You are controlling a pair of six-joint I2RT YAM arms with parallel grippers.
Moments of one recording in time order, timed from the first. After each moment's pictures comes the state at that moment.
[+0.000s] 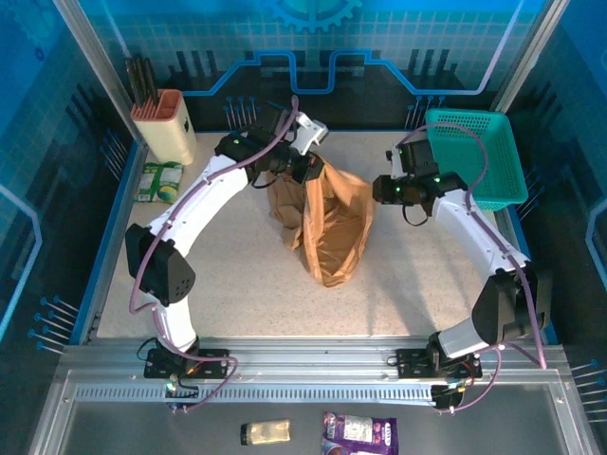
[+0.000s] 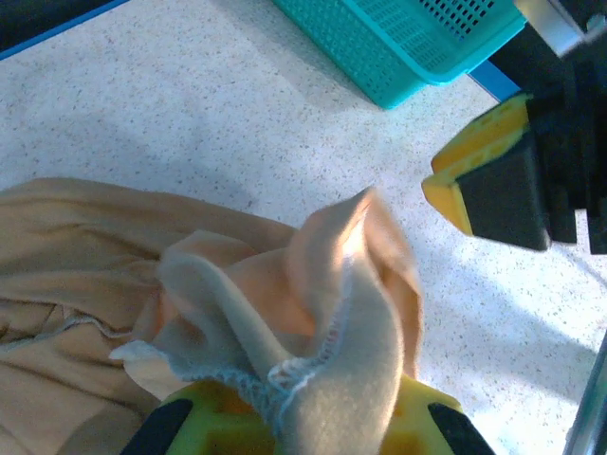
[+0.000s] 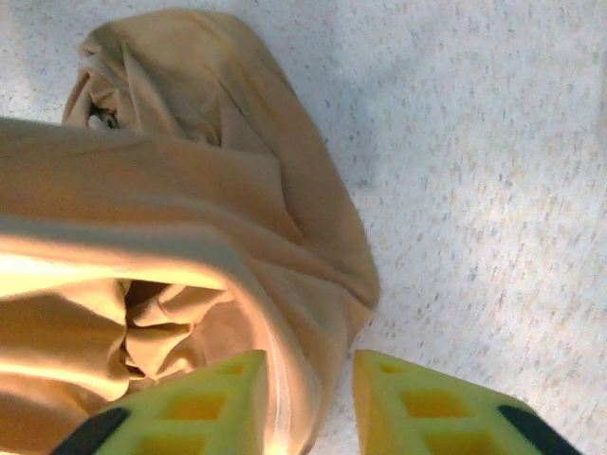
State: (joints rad) left arm -0.48 1.85 1.91 -0.83 0.41 0.01; right arm 0.26 1.46 1.26 -0.69 -0.10 0.28
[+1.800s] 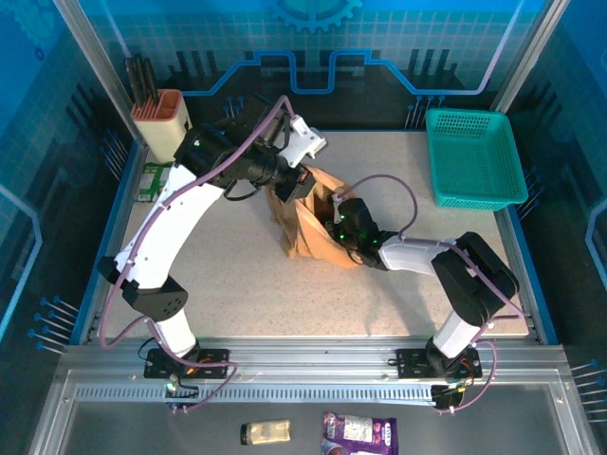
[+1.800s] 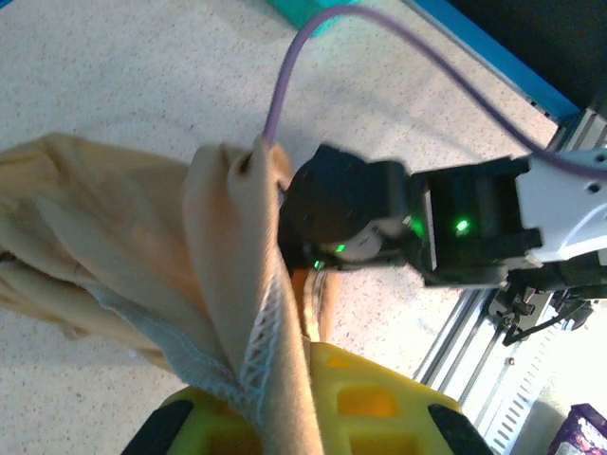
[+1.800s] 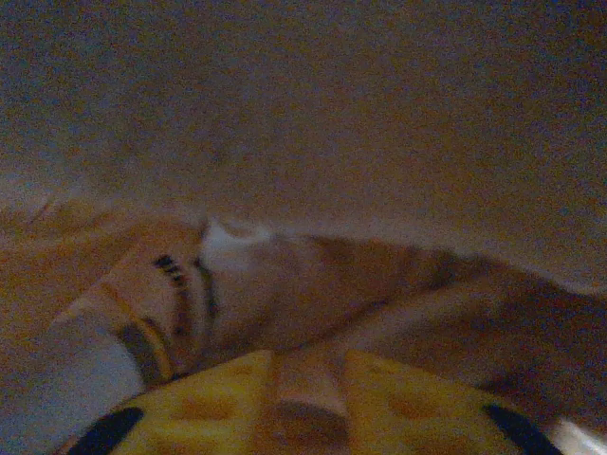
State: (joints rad) left arm -0.66 1.76 2.33 -1.43 0.29 0.01; right arm 0.64 1.68 0.81 0.28 0.02 0.37
